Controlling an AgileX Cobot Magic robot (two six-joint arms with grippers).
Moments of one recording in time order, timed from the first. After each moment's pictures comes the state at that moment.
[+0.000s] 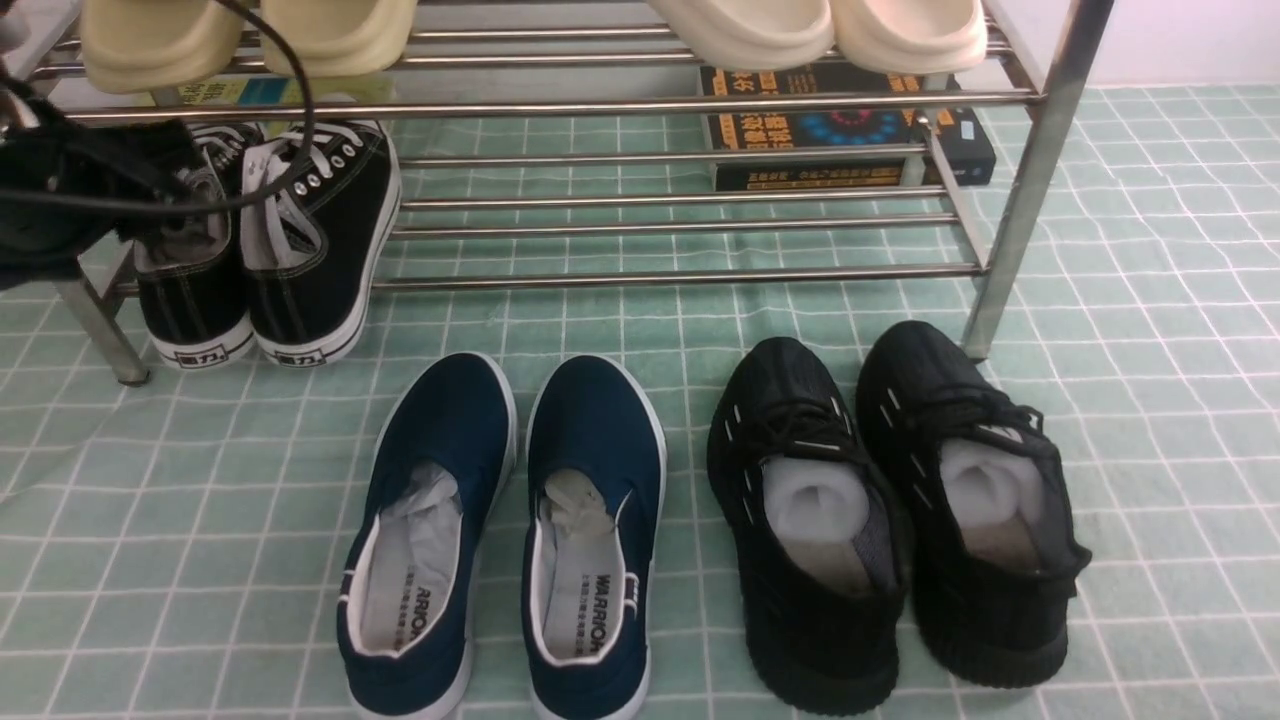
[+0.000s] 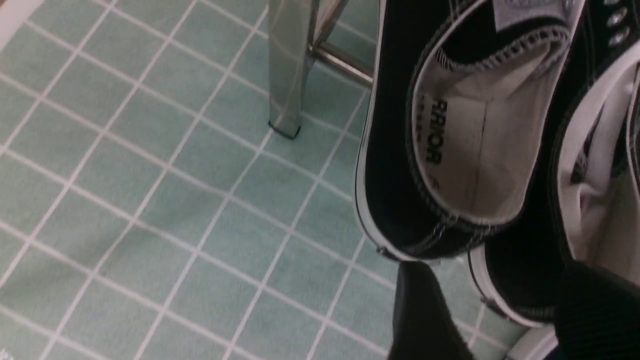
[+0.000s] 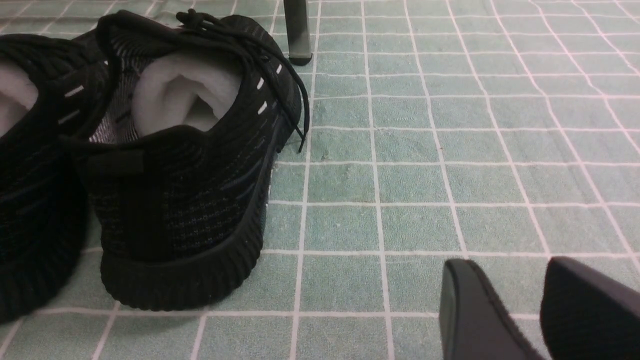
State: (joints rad) right arm 0.02 -0.01 0.01 0.07 0.40 0.00; left arm -0.03 1.52 -1.28 0.29 0.69 -0.65
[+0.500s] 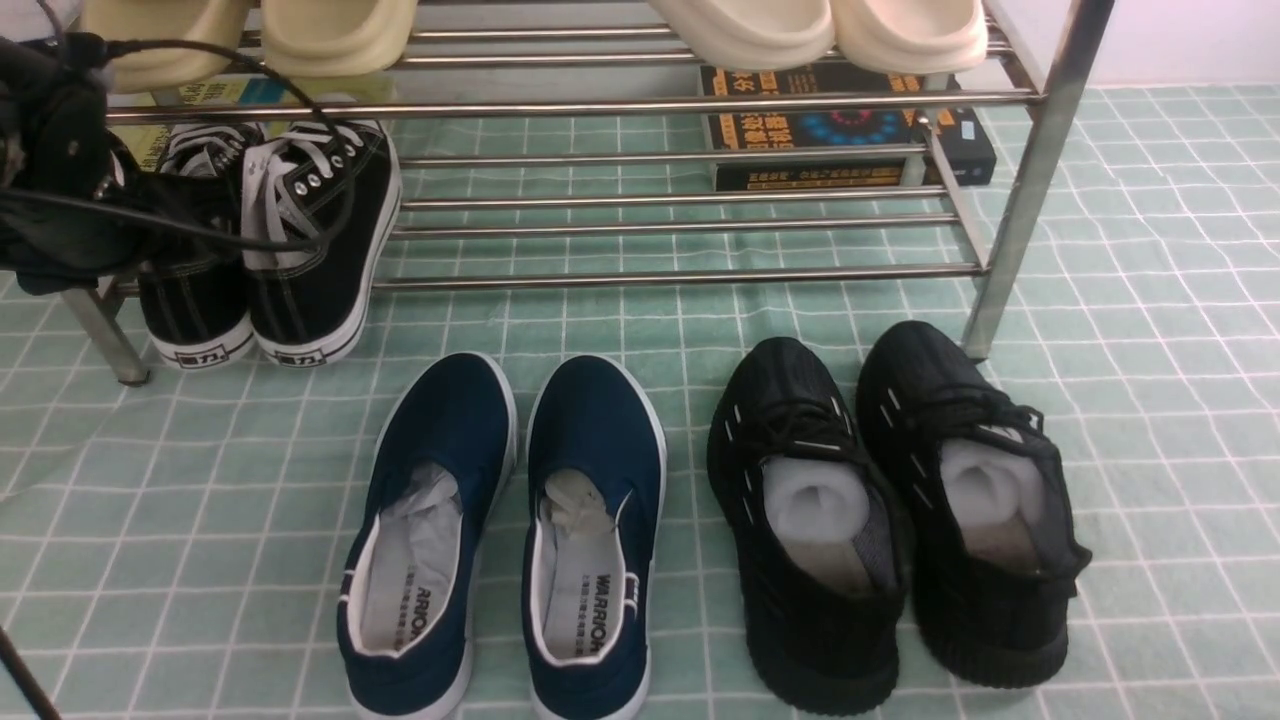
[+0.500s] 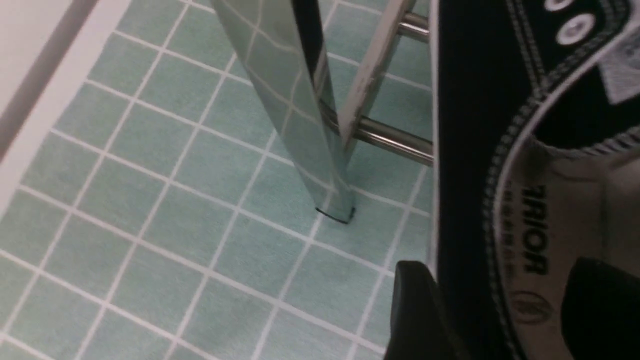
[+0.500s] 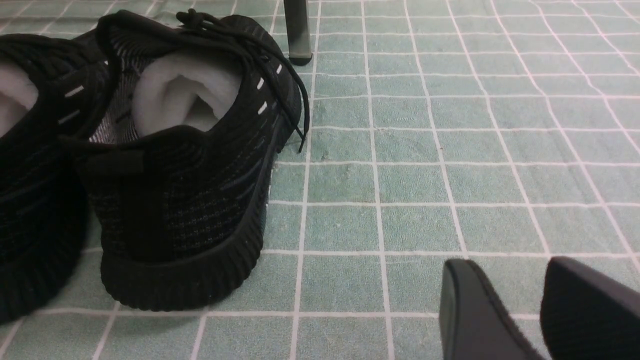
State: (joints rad) right arm 0.02 -0.01 0.01 0.07 0.40 0.00; left arm -0.03 1.72 -1.31 0.54 0.59 -0.72
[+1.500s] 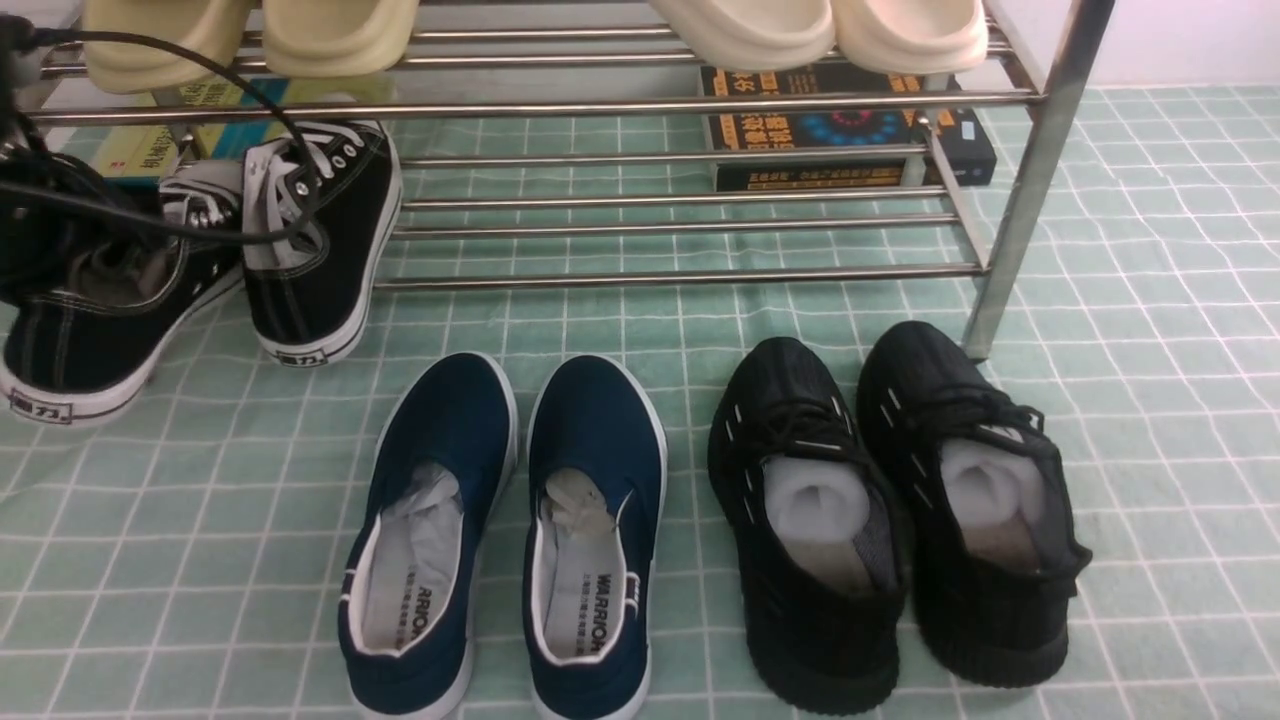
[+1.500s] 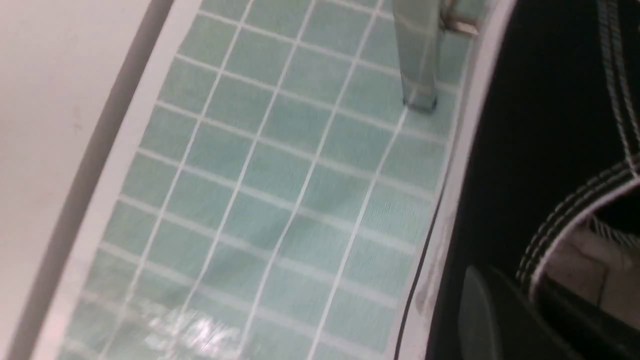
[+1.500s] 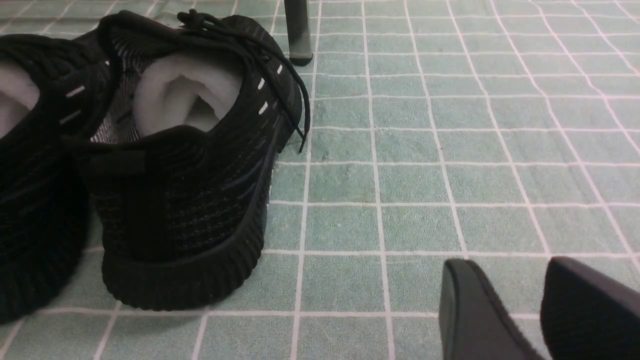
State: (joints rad) right arm 0.02 -0.01 0.01 0.07 0.40 0.00; left arm -0.03 1.52 -1.32 0.44 0.93 -0.48
